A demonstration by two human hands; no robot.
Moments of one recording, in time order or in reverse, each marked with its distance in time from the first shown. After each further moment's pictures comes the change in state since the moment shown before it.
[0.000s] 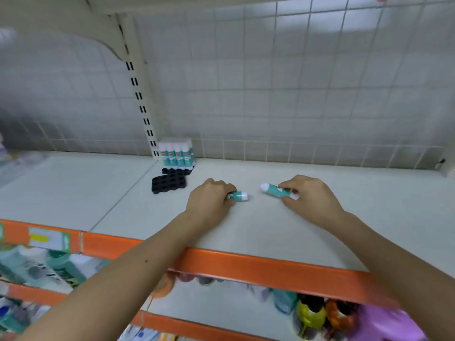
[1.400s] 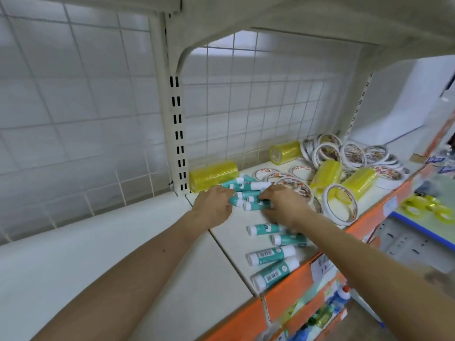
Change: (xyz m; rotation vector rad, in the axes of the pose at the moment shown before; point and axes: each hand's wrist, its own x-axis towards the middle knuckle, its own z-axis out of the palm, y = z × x) left_hand 0.174 0.490 0.122 -0.150 -0.252 0.721; right_hand -0.163 0.361 -0.217 -0.408 -0.038 0.609
